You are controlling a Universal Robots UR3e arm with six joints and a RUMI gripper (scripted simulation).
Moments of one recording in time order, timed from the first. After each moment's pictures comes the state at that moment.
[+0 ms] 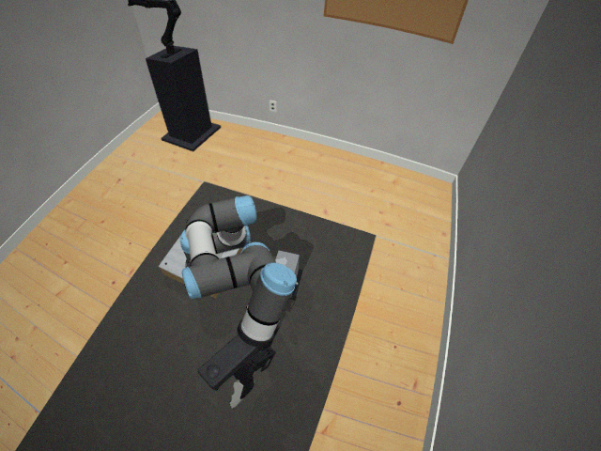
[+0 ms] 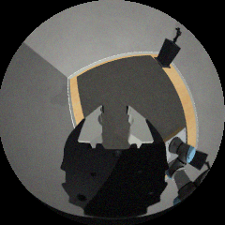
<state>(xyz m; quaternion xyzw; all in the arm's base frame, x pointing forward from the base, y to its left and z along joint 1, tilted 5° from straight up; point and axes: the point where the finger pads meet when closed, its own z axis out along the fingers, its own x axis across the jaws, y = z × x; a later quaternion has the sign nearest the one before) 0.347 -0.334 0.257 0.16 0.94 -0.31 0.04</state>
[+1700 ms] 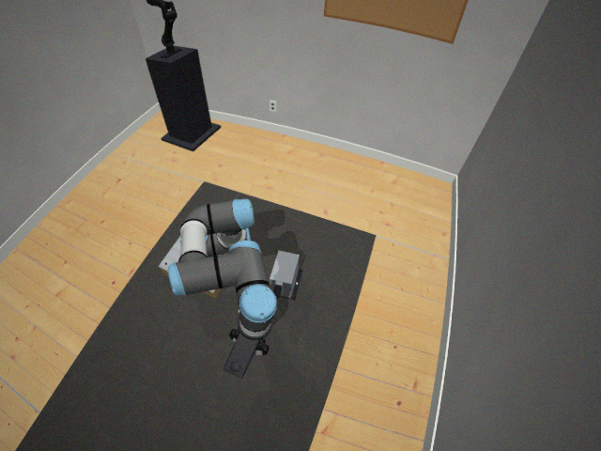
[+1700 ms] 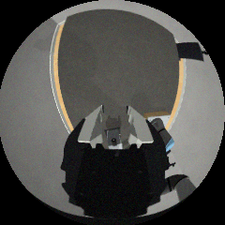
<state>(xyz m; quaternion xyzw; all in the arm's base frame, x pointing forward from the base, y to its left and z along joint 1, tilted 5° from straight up) 0.324 -0.196 0.164 -0.04 1.00 0.00 -0.04</state>
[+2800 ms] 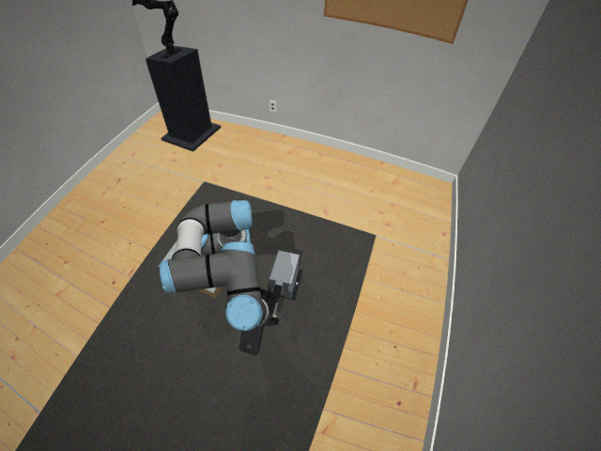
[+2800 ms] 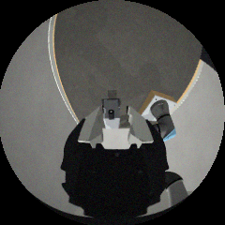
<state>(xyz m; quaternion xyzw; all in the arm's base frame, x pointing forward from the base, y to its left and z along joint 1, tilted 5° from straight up) 0.311 -0.091 0.160 -0.11 0.97 0.20 -0.01</state>
